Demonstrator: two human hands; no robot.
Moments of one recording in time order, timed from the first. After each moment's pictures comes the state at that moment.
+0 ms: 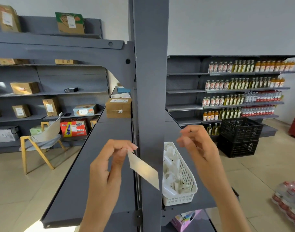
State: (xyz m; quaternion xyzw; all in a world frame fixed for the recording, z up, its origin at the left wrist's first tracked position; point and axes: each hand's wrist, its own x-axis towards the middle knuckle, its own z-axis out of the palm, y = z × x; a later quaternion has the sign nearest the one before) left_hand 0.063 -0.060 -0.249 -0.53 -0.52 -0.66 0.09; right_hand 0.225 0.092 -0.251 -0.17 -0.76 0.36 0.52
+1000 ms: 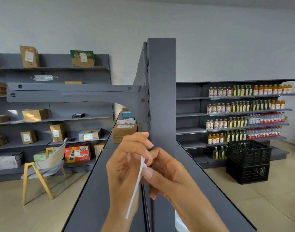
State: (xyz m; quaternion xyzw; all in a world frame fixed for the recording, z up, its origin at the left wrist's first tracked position) left_hand 0.062 -0.043 -0.180 -0.62 -0.21 -0.75 0.09; right_hand 0.178 0.000 -0.186 0.01 -0.68 0.65 0.34
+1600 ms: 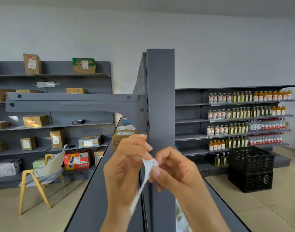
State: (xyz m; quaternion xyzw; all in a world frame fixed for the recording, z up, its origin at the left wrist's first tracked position) left_hand 0.057 -0.037 -0.169 -0.62 -0.24 -0.74 0.13; right_hand 0.183 0.014 -0.171 0.02 -0.68 0.59 0.43
